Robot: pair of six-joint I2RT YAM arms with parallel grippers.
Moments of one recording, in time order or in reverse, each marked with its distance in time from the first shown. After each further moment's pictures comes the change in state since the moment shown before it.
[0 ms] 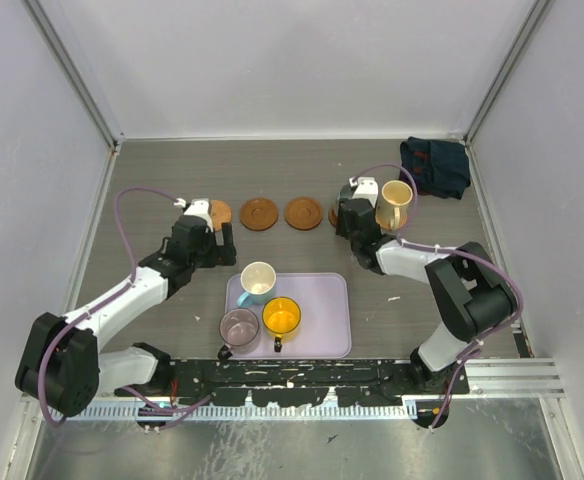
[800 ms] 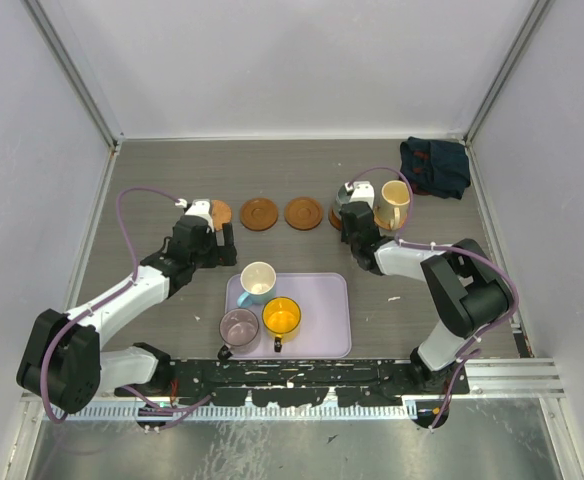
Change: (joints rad) left arm 0.000 0.013 0.000 0.008 0.001 0.000; right arm 0.000 0.012 -0.016 -0.011 -0.027 -0.047
